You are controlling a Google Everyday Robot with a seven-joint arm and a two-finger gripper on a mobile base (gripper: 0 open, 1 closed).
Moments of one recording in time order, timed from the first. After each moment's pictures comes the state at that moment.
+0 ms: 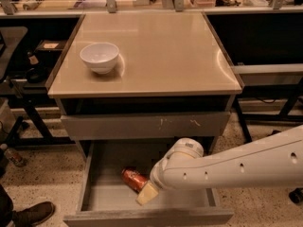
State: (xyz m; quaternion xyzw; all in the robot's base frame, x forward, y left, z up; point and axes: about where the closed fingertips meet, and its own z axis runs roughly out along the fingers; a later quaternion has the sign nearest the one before) arm 0.460 -0.015 0.512 -0.44 0.87 0.07 0.18
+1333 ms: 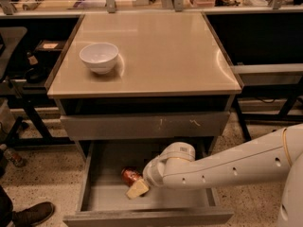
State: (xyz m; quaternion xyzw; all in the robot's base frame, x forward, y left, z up) arm 0.486 0.027 0.488 -0.41 0.87 0.13 0.24
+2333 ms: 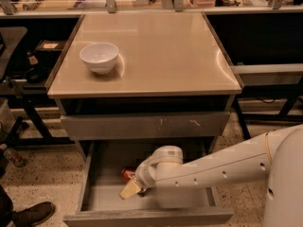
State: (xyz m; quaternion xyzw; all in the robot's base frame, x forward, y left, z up) arm 0.500 0.060 0.459 -0.43 0.85 0.14 0.25
